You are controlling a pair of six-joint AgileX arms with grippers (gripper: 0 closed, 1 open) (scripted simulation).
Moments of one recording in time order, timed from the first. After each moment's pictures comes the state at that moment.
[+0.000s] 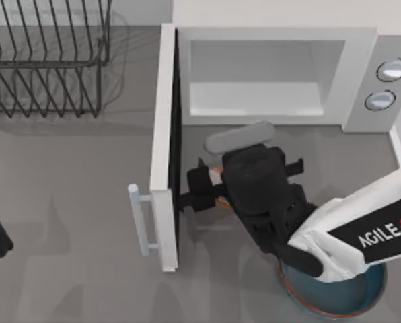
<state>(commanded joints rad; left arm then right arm) 0.00 0.00 0.00 0.00 0.00 0.00 0.82 2.02 0.84 0.69 0.46 0.25</state>
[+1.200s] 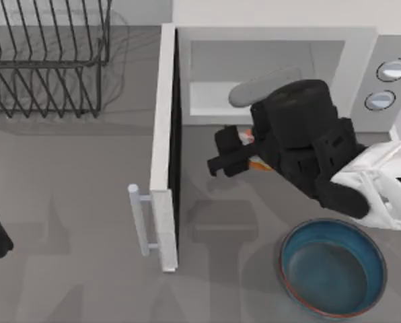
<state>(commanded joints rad) 0.00 0.00 0.00 0.00 0.00 0.00 0.69 1.76 0.89 0.31 0.29 0.10</state>
